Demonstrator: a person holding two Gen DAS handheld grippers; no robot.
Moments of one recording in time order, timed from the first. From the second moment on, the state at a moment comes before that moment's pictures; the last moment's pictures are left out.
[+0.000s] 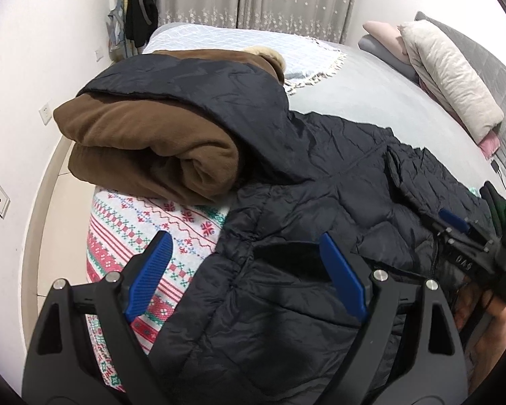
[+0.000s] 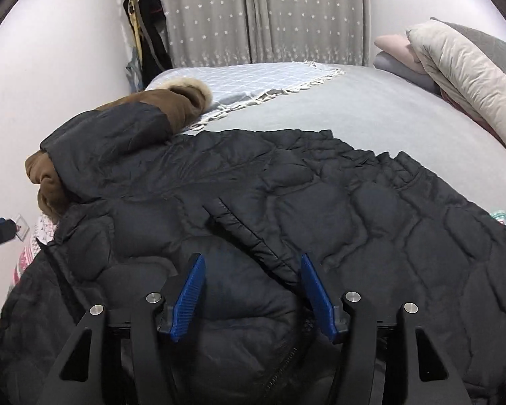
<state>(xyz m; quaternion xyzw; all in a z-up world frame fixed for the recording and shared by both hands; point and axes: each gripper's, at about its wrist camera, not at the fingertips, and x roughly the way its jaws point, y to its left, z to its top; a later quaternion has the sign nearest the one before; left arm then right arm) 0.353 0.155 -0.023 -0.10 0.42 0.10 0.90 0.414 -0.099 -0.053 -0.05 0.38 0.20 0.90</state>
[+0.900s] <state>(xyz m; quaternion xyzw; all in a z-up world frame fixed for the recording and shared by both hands) 0.353 0.164 -0.021 -0.11 0.42 0.10 0.90 0.431 -0.201 -0.061 0.02 0.46 0.19 0.87</state>
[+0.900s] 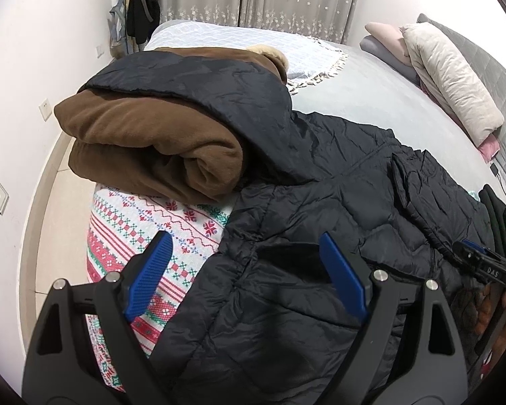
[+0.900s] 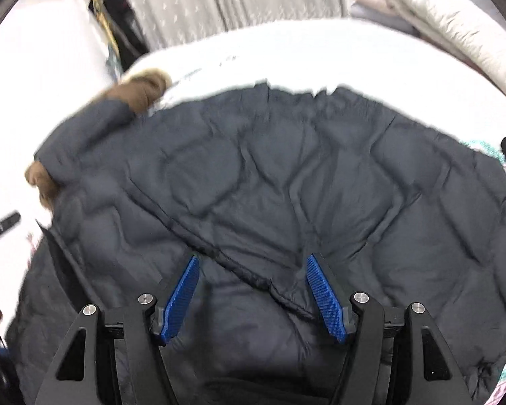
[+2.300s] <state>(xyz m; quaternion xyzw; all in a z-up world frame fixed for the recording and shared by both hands) 0.393 0.387 0.003 -0.38 0.33 0.18 0.85 0.264 -0.168 0.009 0.08 0.41 0.11 0.90</state>
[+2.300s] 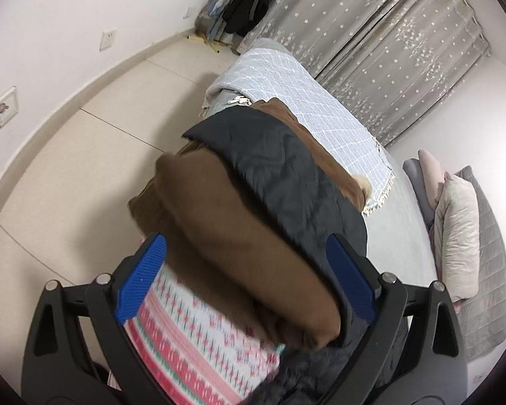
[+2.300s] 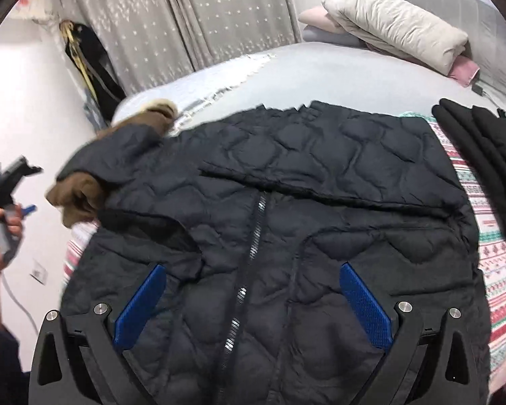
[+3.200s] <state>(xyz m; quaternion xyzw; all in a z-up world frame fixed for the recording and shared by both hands) 0.443 0.386 -0.007 -0.46 0.27 0.28 0.80 0.281 -0.172 -0.007 0.06 0.43 0.11 0.90</state>
